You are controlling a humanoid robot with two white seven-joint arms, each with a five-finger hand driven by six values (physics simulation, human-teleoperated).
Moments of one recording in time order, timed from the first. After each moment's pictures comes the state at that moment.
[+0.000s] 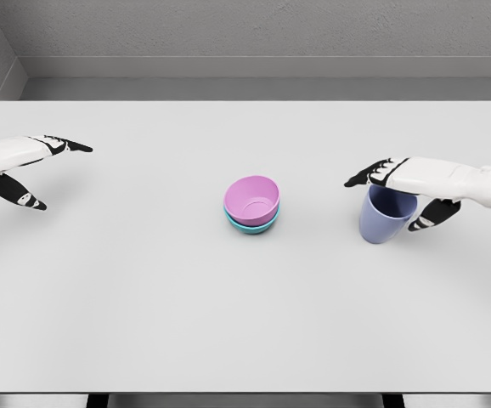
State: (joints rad) left arm -0.58 0.88 -0.49 -1.16 -0.13 -0.61 -0.61; right arm -0.54 -0.96 0.61 -1.58 0.13 -0.44 0.61
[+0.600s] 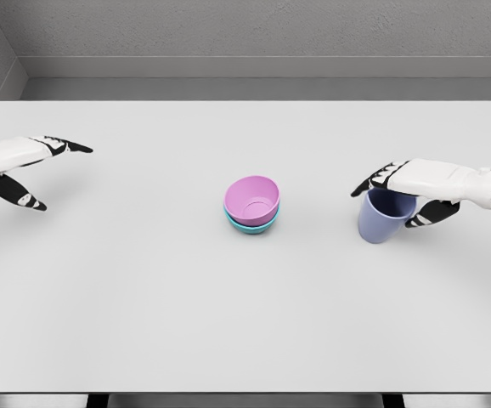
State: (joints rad) left arm -0.58 0.88 -0.49 -1.16 -0.13 -0.61 -0.61; right arm -0.54 -0.96 0.61 -1.58 0.17 -0.42 0.61
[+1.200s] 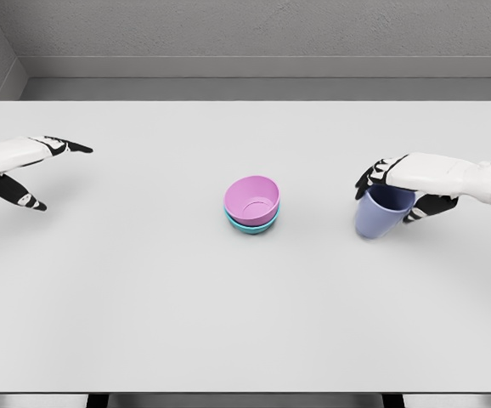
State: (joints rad) left arm -0.58 0.88 -0.49 -1.16 -0.13 -0.61 -0.61; right arm -0.57 -0.96 0.61 -1.60 0.17 -0.42 0.61
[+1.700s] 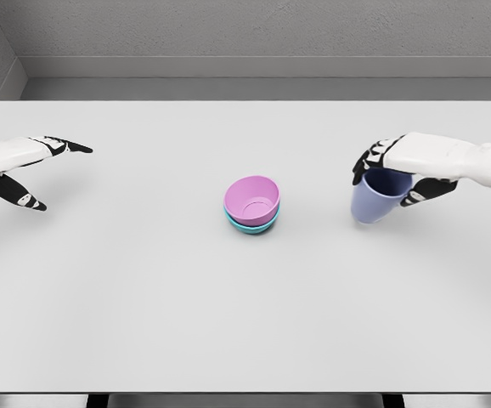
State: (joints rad) left arm -0.58 0.88 -0.49 -1.16 -0.13 -0.61 -0.61; right arm -0.62 -0.95 0.60 -1.62 0.17 -0.43 0.61
